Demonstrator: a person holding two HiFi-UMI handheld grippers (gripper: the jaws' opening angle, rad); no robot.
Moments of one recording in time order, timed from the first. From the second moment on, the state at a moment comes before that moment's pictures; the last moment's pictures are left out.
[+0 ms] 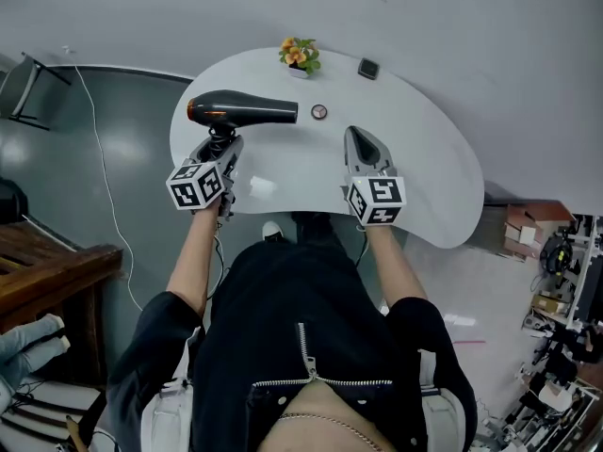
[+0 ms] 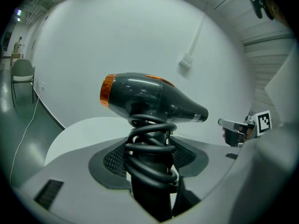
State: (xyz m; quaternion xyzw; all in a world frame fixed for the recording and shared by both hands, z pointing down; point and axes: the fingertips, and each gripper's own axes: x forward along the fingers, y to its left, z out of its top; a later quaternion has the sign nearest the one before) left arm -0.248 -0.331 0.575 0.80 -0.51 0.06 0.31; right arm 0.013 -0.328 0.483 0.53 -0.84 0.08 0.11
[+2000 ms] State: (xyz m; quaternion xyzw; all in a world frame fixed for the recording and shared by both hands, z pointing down) left arm -0.227 -0.439 0.683 0.74 -0.54 0.14 0.38; right arm 0.098 -0.395 0.521 0.55 -0.81 0.13 0.14
